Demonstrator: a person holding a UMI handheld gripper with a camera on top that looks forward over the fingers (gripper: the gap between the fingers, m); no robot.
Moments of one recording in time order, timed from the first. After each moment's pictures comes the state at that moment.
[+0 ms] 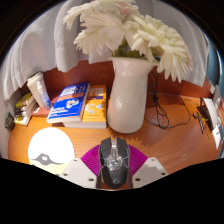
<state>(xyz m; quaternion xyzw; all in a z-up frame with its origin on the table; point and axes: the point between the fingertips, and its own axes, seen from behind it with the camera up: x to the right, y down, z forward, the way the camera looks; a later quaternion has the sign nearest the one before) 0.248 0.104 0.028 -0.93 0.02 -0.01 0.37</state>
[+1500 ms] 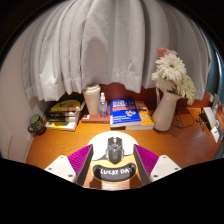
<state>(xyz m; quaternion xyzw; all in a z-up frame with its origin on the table) 0.017 0.019 0.132 -0.90 0.00 0.00 0.44</state>
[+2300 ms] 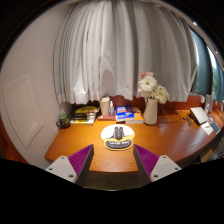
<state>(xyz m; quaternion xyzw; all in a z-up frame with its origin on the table) 0.007 -0.235 0.243 -0.86 -0.01 0.03 0.51</state>
